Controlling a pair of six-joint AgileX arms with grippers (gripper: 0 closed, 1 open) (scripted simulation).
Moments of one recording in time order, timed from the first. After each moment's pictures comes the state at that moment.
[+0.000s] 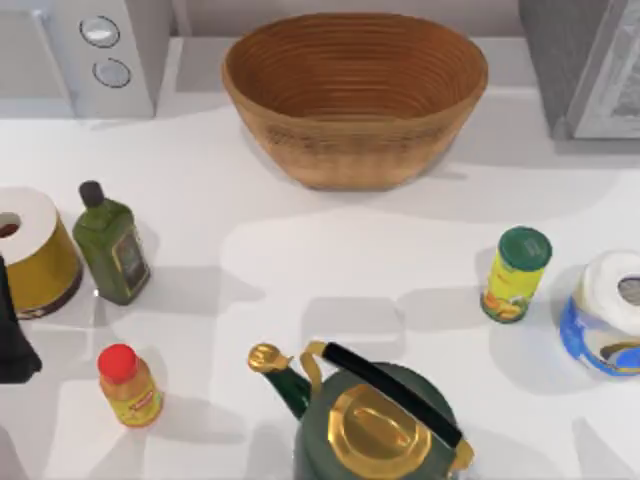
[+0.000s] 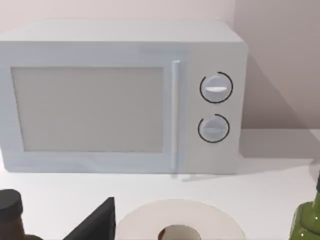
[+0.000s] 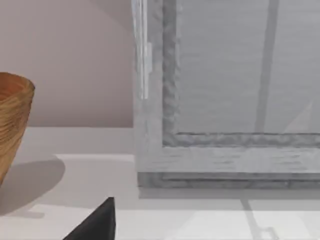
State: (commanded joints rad) left arm 0.00 0.00 0.00 0.00 0.00 0.00; right arm 0.00 0.00 0.00 0.00 0.00 0.00
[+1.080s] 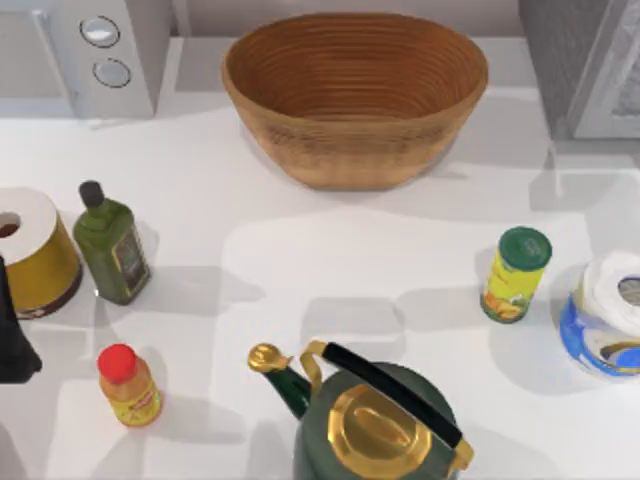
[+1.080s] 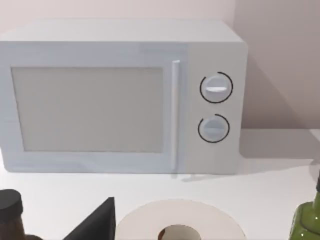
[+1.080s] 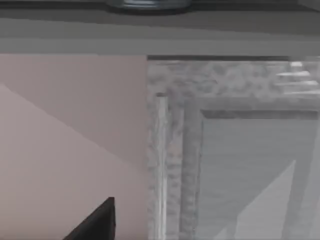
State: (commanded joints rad) left arm 0.00 0.00 0.00 0.00 0.00 0.00; right arm 0.12 0.89 1.14 -0.28 0.13 0.01
